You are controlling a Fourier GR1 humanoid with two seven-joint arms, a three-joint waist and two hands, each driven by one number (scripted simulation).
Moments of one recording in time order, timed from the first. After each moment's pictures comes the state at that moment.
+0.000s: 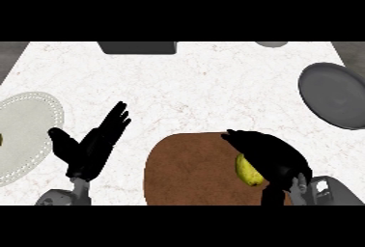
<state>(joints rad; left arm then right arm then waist) -0.07 0.22 -0.23 -1.57 0.34 0.06 0.20 -0.34 -0.49 0.57 -1.86 0.31 0.63 0.77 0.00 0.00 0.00</state>
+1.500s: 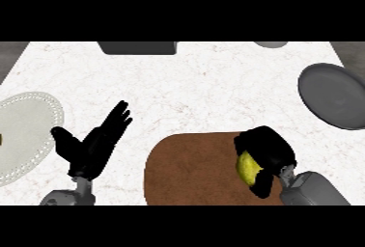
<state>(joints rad) -0.06 0.13 -0.15 -1.58 0.24 -0.01 0.24 -0.26 -0.39 0.51 -1.57 0.92 0.42 0.25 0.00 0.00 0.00</state>
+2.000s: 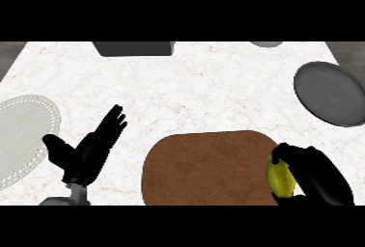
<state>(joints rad) -0.02 0.13 -0.13 -1.60 0.24 -0.02 0.23 0.07 -0.54 0.37 -1.82 0.98 0.11 0.16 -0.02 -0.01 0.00</state>
